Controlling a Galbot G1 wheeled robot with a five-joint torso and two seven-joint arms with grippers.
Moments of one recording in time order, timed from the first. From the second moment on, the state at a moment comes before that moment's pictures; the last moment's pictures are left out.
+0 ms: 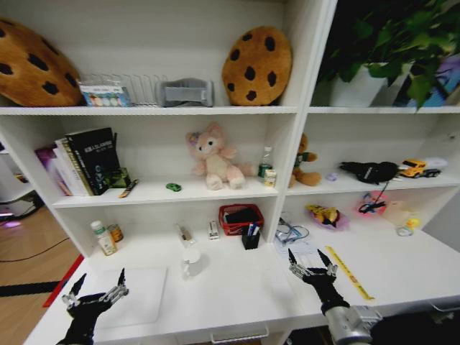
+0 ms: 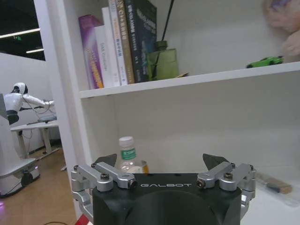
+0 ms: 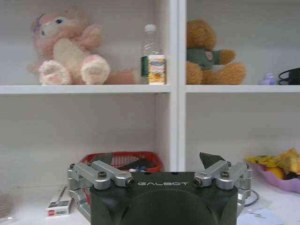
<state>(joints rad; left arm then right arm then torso) 2.01 -1.56 -0.94 -2.41 -0.19 0.04 0.04 -1.86 1.21 0.65 2.33 0.36 -0.01 0.19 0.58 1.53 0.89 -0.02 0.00</state>
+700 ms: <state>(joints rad) 2.01 -1.56 -0.94 -2.41 -0.19 0.04 0.04 -1.86 1.21 0.65 2.33 0.36 -0.01 0.19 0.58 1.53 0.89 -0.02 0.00</state>
